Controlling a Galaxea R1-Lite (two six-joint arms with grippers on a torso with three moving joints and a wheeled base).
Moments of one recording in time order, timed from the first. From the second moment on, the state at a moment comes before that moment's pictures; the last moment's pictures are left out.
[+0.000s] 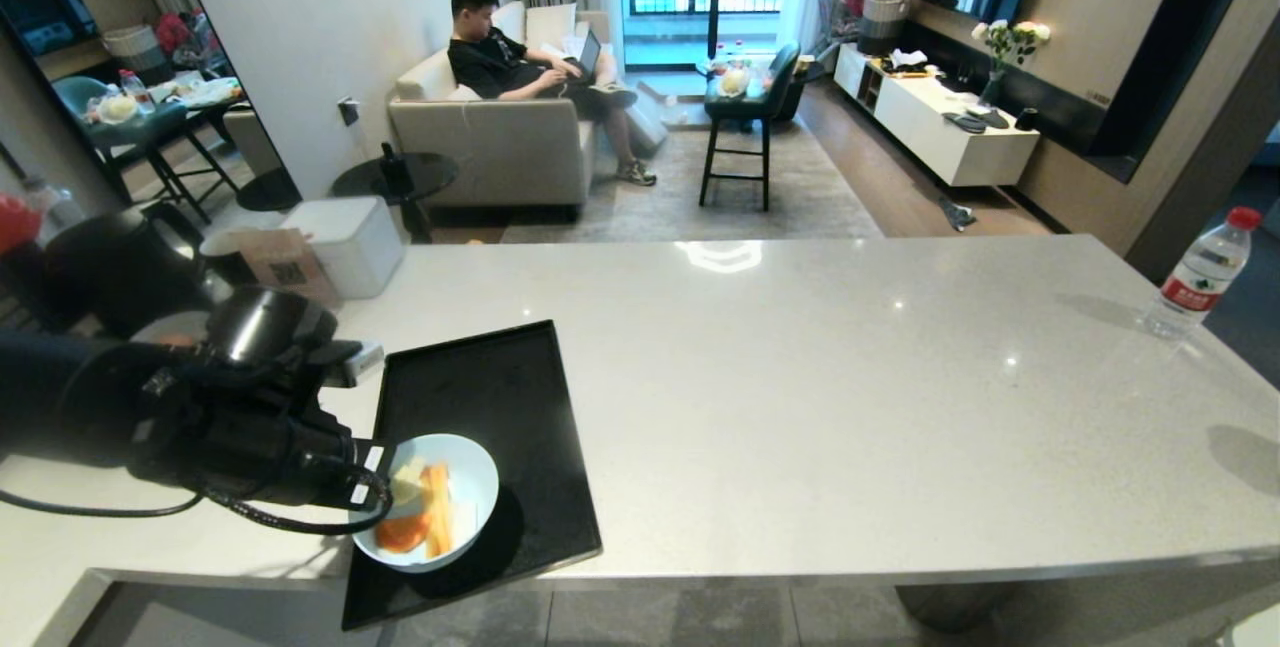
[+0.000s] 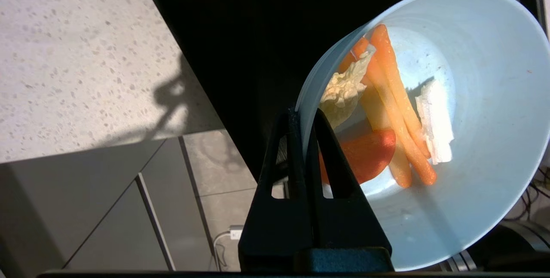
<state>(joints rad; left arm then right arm) -0.12 1.73 -0.84 0.18 -0.06 0.00 0.00 0.00 0.00 -0.01 -0.04 0.08</state>
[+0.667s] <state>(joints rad) -0.12 1.59 -0.80 0.23 -0.13 0.01 0.00 0.00 0.00 -0.01 -0.04 0.08</state>
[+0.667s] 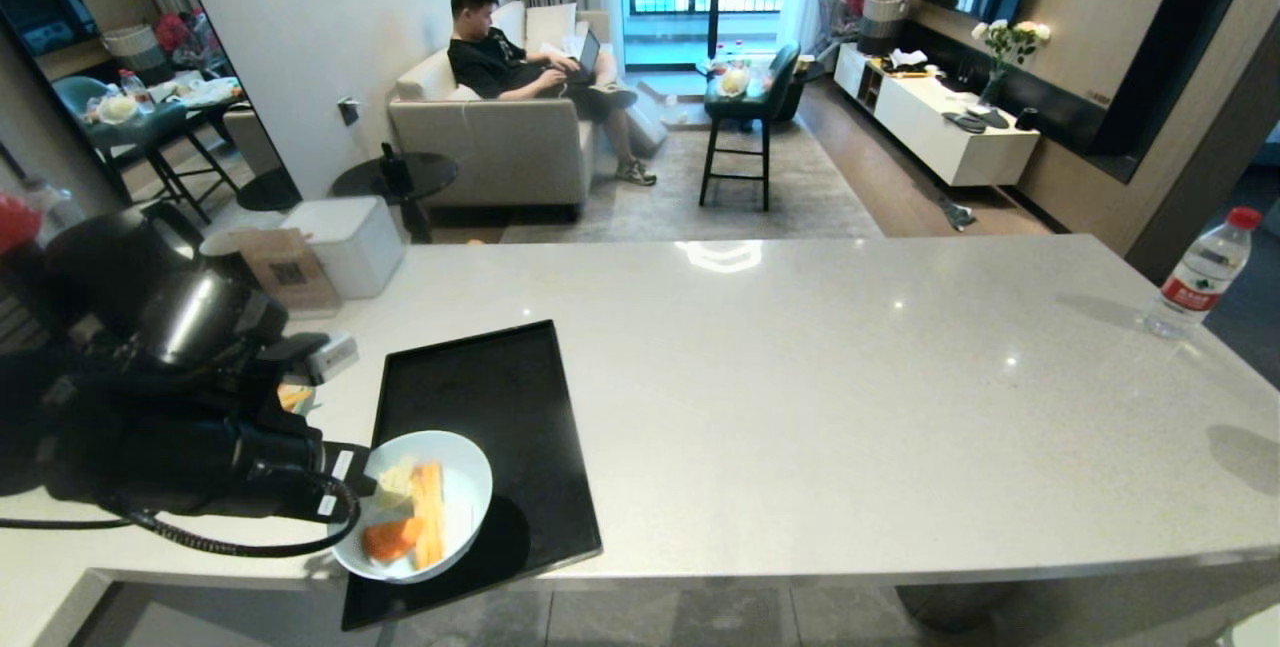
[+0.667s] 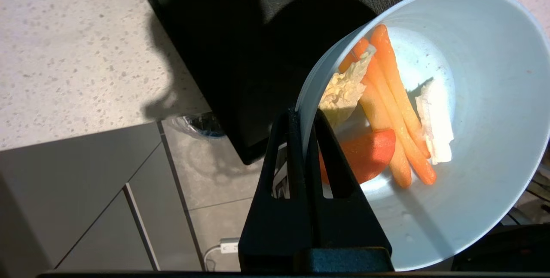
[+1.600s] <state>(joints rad) -0.05 1.23 -0.61 0.43 -0.12 0.02 0.00 0.00 0.00 -0.01 -0.04 0.08</state>
